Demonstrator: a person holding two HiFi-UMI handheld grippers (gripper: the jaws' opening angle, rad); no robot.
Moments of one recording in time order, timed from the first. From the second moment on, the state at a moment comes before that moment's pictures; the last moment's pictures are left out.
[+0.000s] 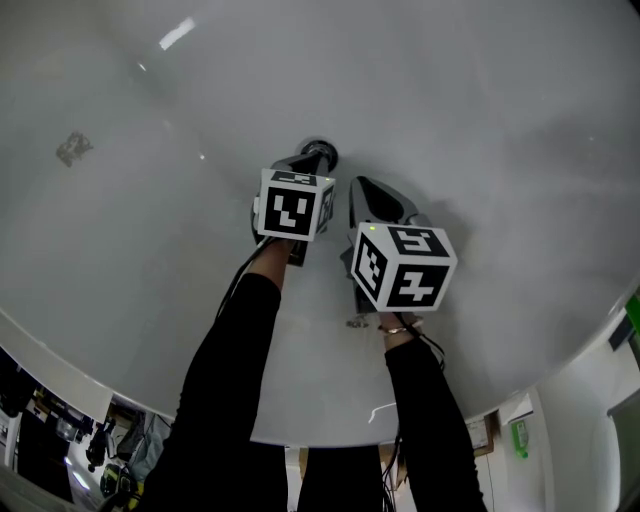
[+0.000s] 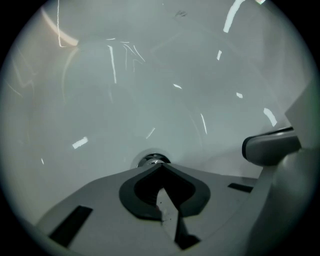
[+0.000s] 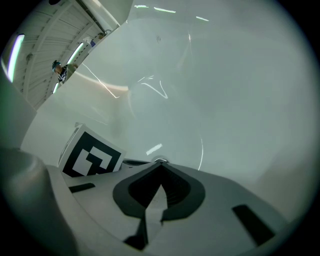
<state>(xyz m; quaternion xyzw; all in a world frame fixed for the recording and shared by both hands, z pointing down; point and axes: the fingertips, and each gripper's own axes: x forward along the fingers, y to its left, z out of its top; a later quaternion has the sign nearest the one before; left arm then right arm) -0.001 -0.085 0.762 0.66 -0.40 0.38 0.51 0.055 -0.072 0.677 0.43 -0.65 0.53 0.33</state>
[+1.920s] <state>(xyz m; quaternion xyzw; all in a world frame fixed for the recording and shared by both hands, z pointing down) -0.030 -0.083 0.539 0.72 -0.42 0.32 0.45 0.029 -0.064 0.526 0.43 -0.69 0.49 0.30</state>
